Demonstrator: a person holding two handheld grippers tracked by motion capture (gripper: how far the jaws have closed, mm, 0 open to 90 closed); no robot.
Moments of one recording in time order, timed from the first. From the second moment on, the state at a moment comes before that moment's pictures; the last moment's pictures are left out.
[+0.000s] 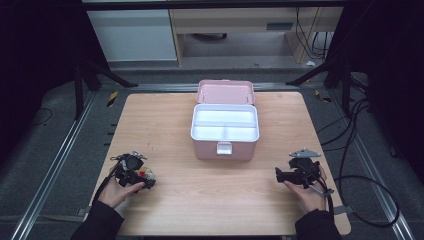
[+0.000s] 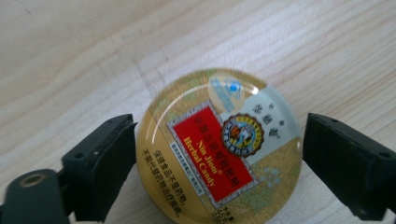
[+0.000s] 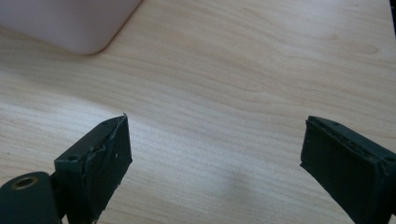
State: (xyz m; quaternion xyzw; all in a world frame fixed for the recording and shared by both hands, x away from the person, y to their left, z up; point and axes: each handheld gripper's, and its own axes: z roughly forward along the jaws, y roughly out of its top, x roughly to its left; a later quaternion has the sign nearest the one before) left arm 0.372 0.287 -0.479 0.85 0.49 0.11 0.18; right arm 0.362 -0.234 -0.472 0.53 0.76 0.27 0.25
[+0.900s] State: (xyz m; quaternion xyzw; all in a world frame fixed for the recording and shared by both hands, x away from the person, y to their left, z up) left arm 0.436 0.191 -0.377 0.78 0.42 0.19 0.41; right arm 0.429 -0.171 -0.391 0.48 0.72 0.43 0.27
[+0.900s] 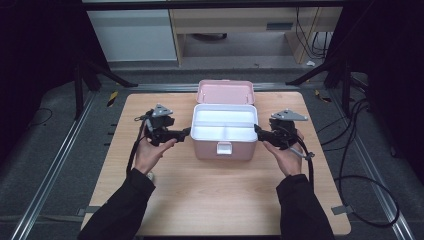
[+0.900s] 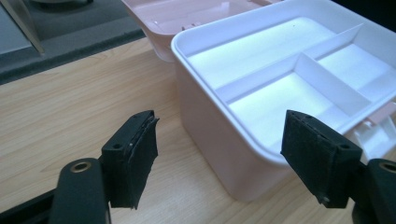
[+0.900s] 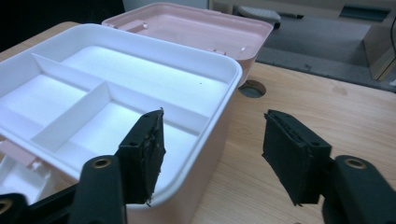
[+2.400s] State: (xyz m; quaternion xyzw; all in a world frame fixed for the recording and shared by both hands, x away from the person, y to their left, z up) left arm 0.405 0.215 -0.404 0.80 0.43 0.16 0.38; right arm 0.386 -0.110 -0.411 0.42 0.77 0.41 0.24
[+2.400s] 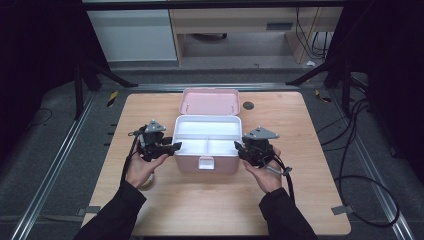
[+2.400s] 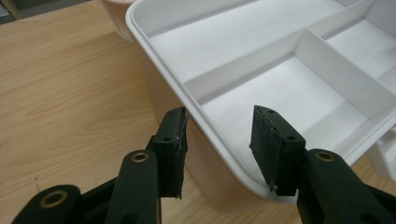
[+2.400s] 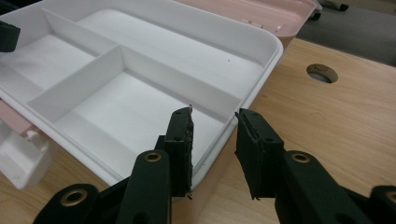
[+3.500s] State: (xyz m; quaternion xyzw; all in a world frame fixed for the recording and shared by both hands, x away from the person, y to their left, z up) left arm 0.447 0.229 -0.355 0.86 0.26 0.17 0.40; right arm 0.435 -0.141 -0.354 0.30 0.82 0.44 0.21
